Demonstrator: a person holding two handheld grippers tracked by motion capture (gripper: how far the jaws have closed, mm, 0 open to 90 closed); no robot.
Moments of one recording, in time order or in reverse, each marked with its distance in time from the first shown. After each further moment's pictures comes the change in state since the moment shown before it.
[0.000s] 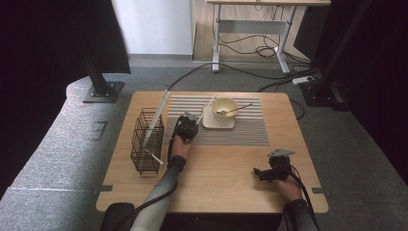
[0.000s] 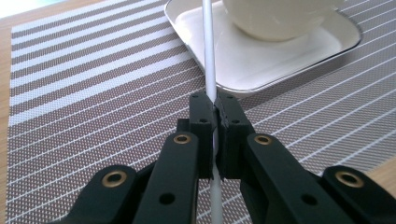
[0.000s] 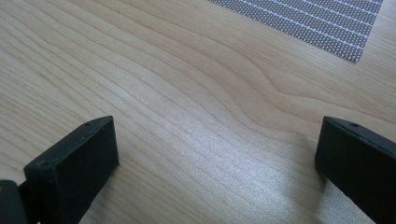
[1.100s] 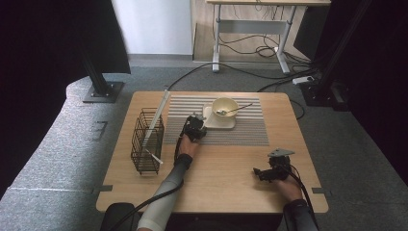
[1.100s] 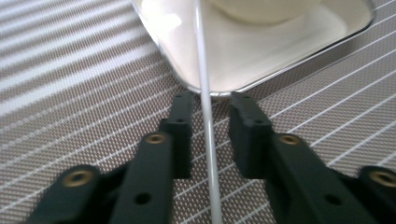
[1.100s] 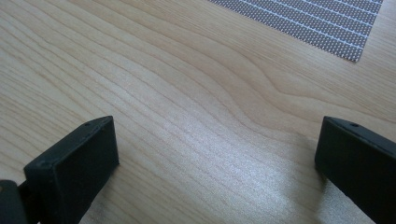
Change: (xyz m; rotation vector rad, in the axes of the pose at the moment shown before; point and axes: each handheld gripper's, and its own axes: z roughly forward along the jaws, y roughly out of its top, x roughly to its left) left arm -0.016 0.004 0.031 0.040 -0.035 0.035; right arm 0.000 0.000 0.000 0.000 0.000 -0.001
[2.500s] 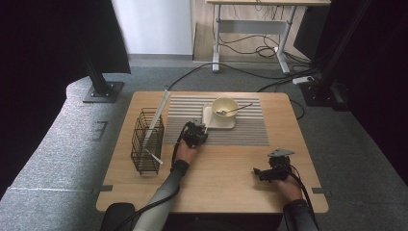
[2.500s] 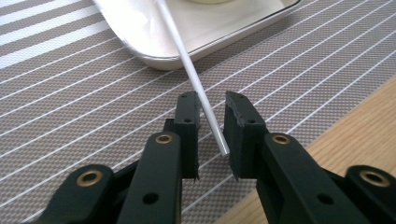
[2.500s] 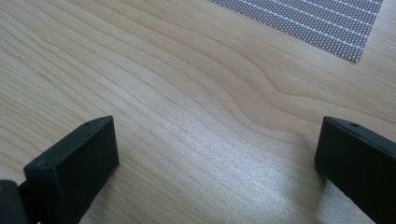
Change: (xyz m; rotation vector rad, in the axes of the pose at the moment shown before) left arm -0.007 -0.020 -0.010 0.002 -0.148 0.007; right arm 0.000 0.000 0.000 0.000 0.000 0.000
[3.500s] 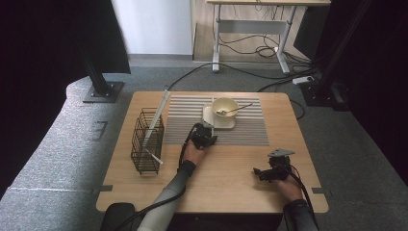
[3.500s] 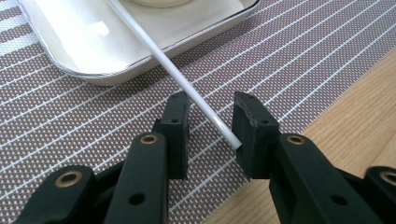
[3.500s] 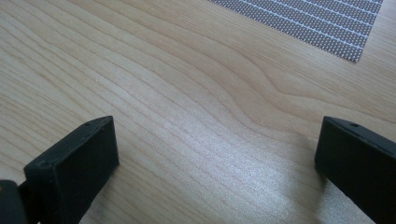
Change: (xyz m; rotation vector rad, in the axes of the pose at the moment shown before) left arm -0.022 0.007 0.015 0.008 -0.051 0.023; right arm 0.000 0.000 0.000 0.000 0.000 0.000
